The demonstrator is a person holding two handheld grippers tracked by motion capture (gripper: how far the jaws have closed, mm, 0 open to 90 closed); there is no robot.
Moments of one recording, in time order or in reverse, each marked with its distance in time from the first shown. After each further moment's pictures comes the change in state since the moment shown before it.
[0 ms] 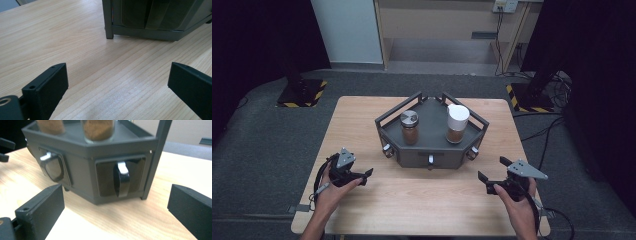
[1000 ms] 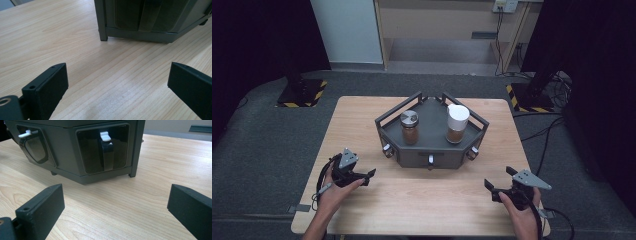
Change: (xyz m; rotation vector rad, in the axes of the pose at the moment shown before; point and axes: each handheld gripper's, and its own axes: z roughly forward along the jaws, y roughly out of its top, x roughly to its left) left arm -0.002 0.001 0.005 -0.004 -0.023 0.004; right arm -0.003 -0.032 -0.008 0.030 -0.061 0.045
